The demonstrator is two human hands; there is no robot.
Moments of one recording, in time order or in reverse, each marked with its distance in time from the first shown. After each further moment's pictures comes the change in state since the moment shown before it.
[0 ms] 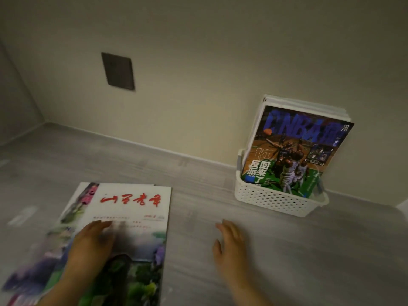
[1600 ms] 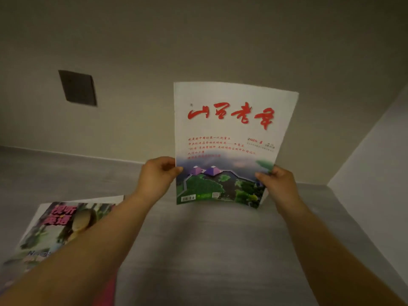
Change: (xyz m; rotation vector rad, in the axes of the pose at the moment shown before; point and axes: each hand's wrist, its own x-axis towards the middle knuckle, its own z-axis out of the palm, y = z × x) left_hand -0.019 0.203 -0.003 -0.543 -0.158 0.482; right_hand 0.015 -0.022 -0.193 0.482 0.412 0.127
